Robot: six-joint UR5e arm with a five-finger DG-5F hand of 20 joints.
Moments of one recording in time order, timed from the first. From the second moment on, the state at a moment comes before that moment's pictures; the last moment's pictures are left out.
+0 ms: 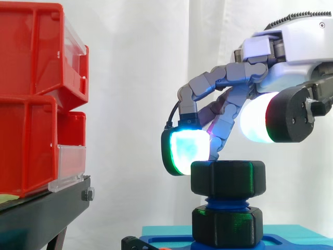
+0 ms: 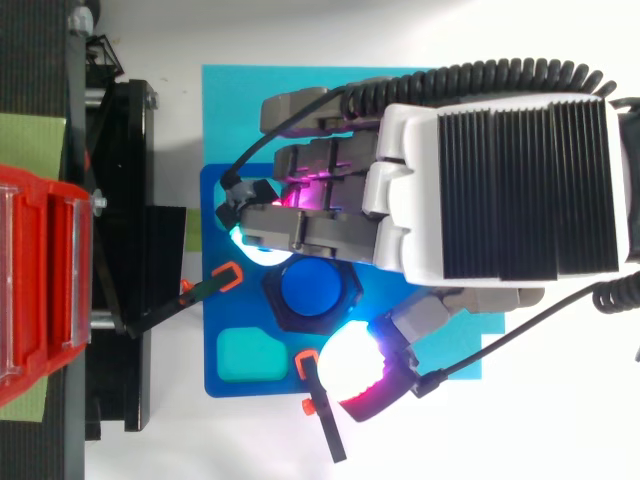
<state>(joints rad) 0.13 -2.20 -1.10 -3.08 -1.62 -1.52</state>
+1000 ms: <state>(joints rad) 0.09 -2.20 -1.09 -3.10 -1.64 -1.52</state>
